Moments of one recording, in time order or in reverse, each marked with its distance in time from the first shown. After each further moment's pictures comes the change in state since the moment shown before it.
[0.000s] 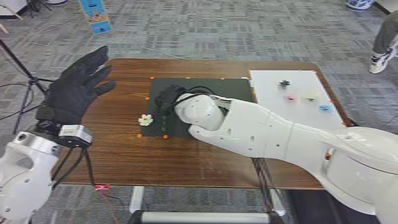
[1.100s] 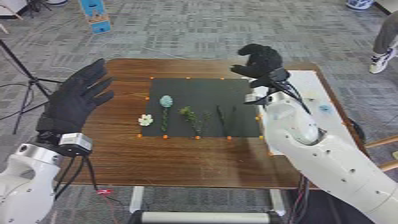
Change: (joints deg) left arm 3.1 -4.9 -1.1 -0.2 0.1 0.3 -1.1; right arm -33.6 27.7 41.2 -23.0 6.5 46.8 5.3
